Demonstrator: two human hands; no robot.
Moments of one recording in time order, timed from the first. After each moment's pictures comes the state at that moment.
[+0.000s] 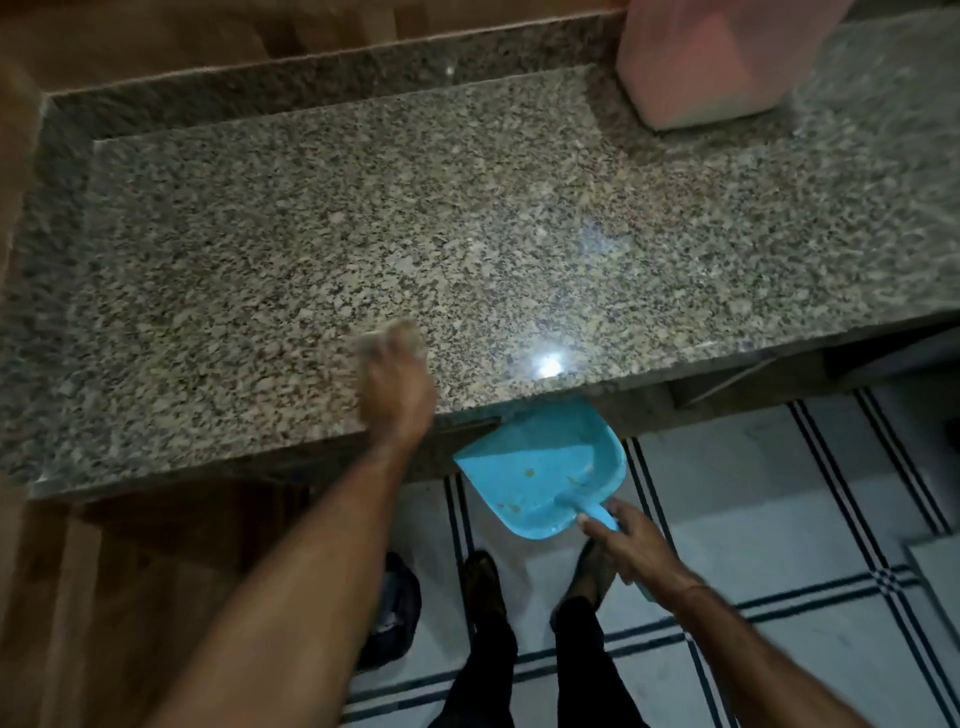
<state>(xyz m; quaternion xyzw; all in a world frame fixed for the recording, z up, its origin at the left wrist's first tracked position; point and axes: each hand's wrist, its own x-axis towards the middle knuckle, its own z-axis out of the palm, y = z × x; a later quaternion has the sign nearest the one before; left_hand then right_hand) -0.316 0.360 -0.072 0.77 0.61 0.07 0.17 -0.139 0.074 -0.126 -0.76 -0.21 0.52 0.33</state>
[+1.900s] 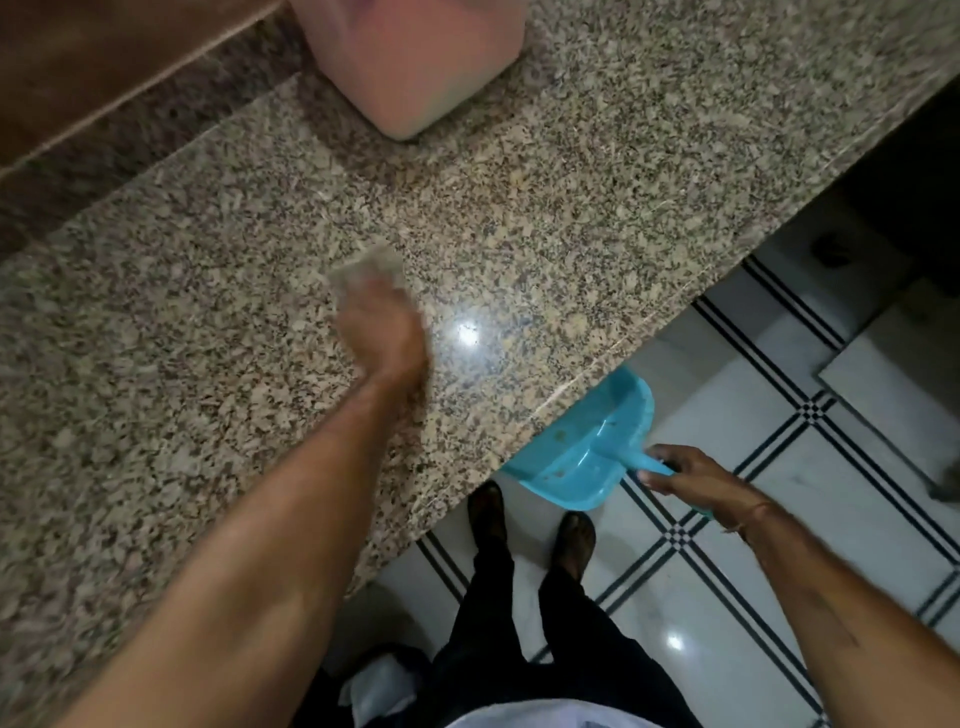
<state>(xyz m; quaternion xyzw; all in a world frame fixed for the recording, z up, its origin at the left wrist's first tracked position) 0.012 0.444 -0.078 0.83 0.52 0.10 0.16 0.091 0.038 -0.157 -0.78 -0.04 0.53 0.33</state>
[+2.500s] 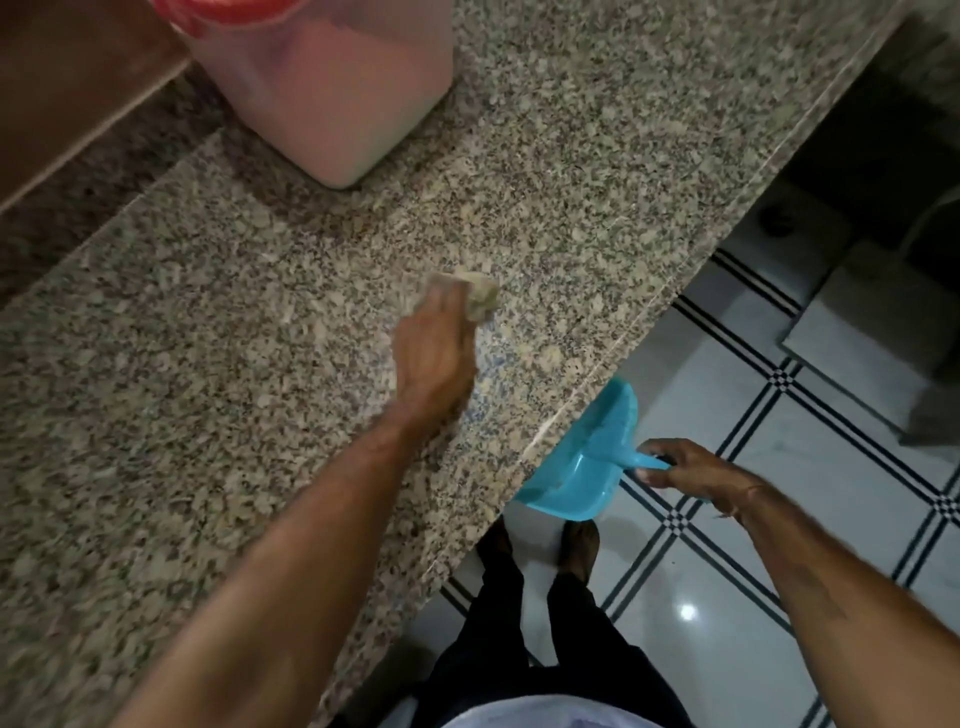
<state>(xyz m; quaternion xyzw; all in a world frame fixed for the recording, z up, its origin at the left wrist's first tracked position) 0.061 0.405 -0.074 0.95 0.20 0.08 0.22 0.117 0.049 -0.143 -0.79 -0.04 0.53 0.30</state>
